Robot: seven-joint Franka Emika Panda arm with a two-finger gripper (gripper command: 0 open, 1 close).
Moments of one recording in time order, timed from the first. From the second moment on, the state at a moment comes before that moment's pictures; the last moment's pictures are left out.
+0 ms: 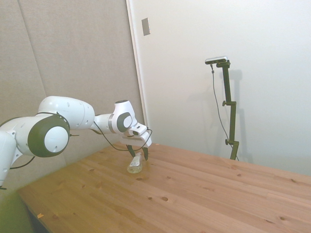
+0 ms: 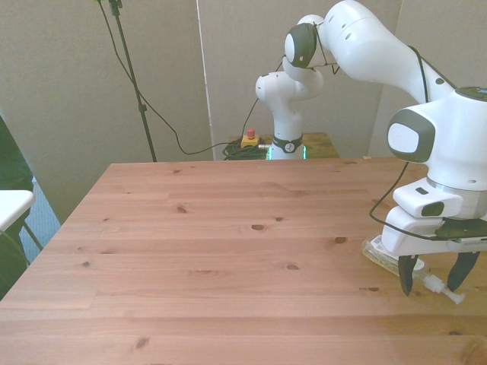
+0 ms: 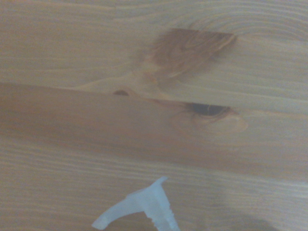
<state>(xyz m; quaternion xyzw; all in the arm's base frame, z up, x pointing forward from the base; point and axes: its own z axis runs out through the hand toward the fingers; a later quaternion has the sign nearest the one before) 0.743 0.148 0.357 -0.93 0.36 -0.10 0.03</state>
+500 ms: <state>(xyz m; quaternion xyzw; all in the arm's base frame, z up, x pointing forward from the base) 0.745 0.135 0.354 -0.93 0.37 -0.08 0.02</state>
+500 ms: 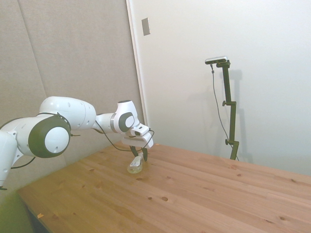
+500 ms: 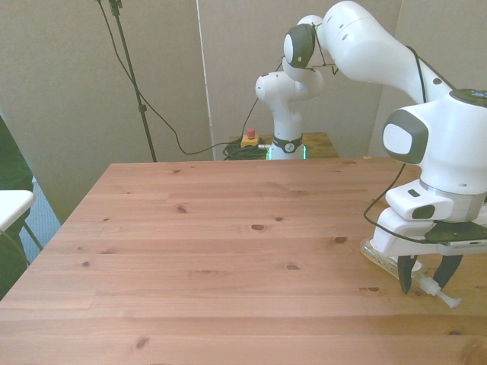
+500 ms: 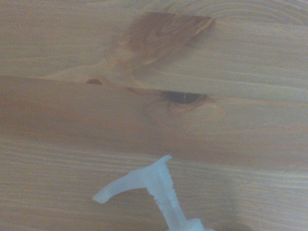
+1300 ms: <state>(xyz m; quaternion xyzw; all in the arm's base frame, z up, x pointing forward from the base) 0.730 0.117 0.413 -0.92 0.37 -0.13 0.04</state>
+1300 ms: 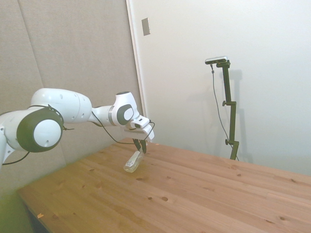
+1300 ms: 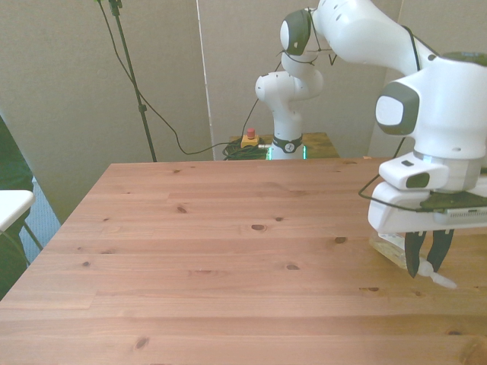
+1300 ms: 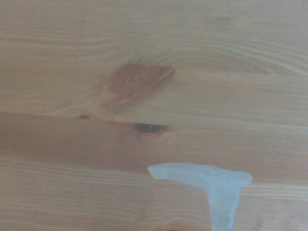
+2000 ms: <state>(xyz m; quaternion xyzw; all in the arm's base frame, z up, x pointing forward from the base) 0.624 0.114 0.436 -0.88 0.38 -0.29 0.03</state>
